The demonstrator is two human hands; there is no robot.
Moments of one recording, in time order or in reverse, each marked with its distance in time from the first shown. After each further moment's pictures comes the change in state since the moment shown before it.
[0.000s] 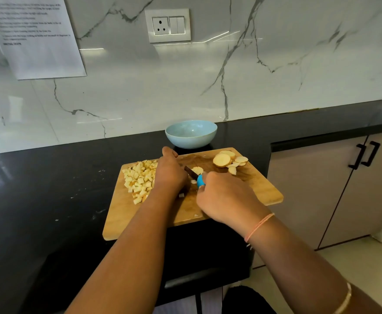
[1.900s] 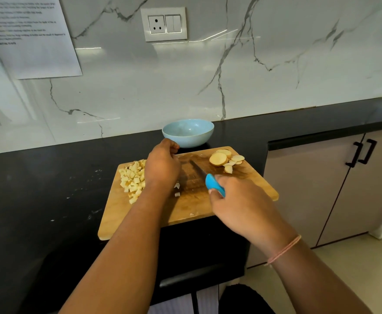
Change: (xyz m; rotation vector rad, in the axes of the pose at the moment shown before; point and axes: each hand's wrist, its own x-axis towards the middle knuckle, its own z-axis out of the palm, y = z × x) left_hand 0.003 0.001 -0.007 0.016 0.238 0.239; right_hand -0.020 0.037 0.008 0.101 0.202 -0.053
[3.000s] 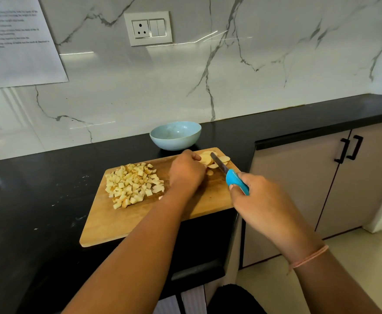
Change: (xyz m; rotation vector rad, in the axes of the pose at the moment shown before) left_hand -0.012 0.049 0.055 0.000 -0.298 -0.142; right_hand -0.012 0.050 -0.019 0.170 0.144 0.126
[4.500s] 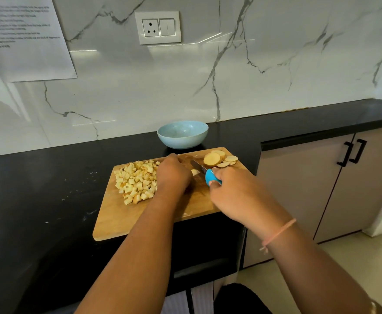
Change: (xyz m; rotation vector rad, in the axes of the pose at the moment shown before) left_hand -0.006 -0.028 -0.036 0.134 0.059 -0.091; right_hand 0.009 -0.054 0.014 -0.181 -0.145 -0.058
